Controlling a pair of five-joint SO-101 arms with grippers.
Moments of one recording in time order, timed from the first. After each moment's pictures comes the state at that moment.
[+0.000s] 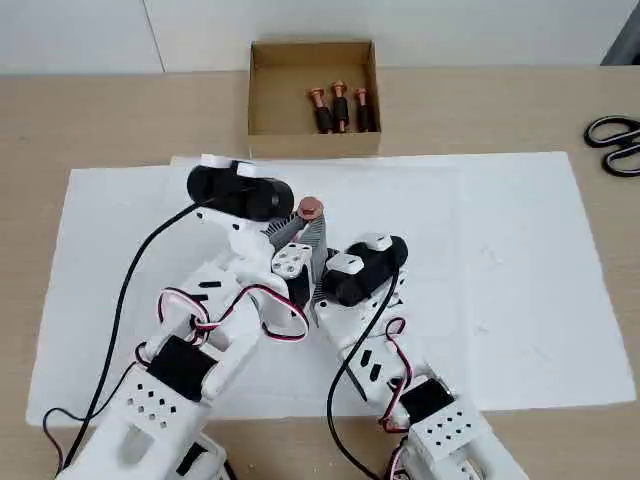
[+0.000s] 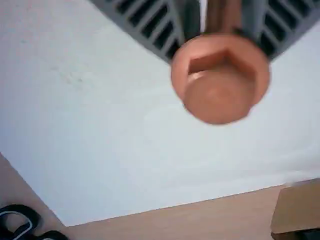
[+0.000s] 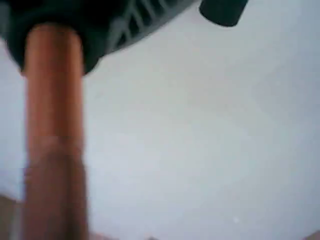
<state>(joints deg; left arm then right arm) 27.9 -56.4 58.1 33.2 22.2 -32.7 -65.8 93.5 -3.9 -5.0</state>
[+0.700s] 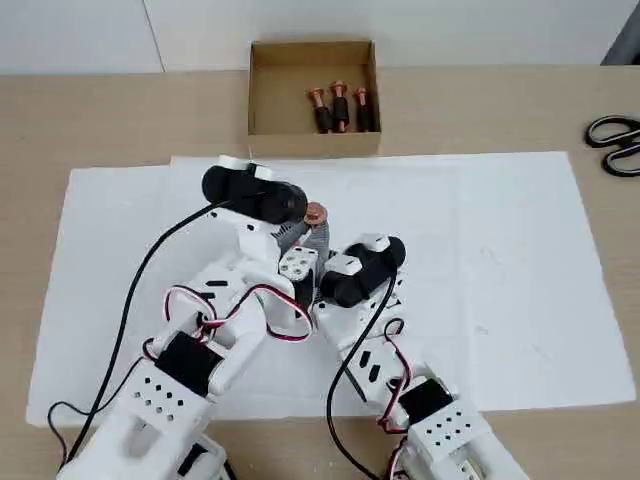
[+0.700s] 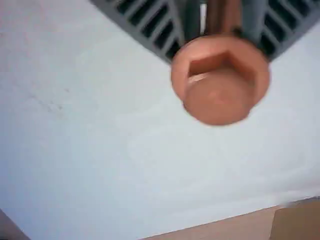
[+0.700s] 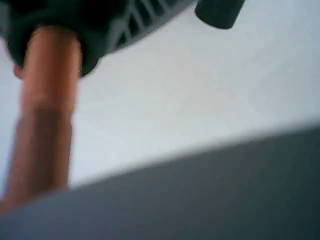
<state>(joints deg) 28.2 -53.9 58.3 33.0 19.1 -33.2 -65.8 93.6 -3.9 -5.0</state>
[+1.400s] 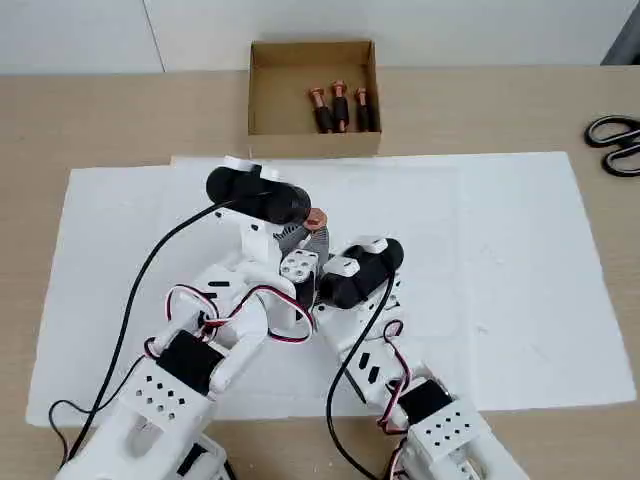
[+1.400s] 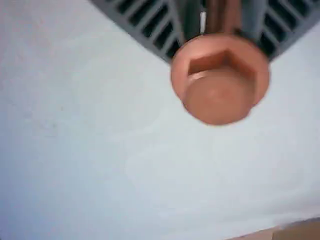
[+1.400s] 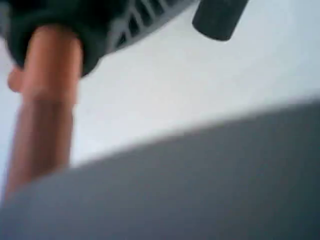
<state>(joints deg) 28.4 -53.4 58.2 35.0 19.1 -33.5 -65.8 94.2 -3.8 -5.0</state>
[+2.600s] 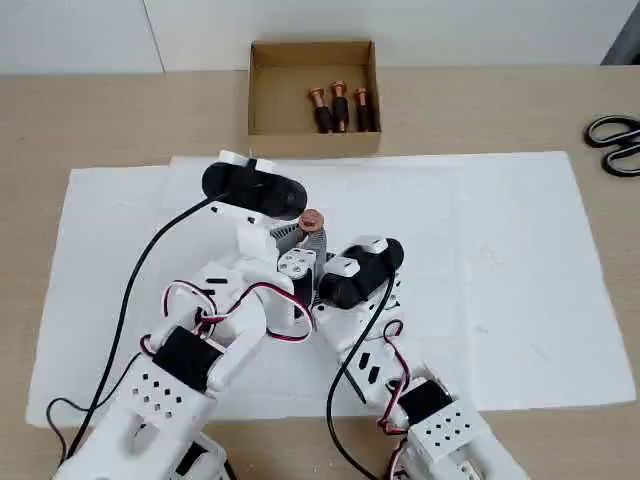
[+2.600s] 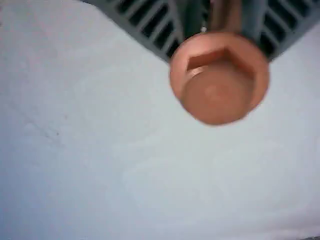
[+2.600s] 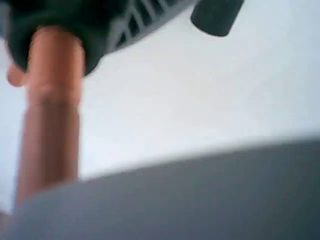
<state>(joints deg) 28.4 -52.2 54.6 40.5 21.6 -33.5 -65.8 94.2 -3.8 -5.0</state>
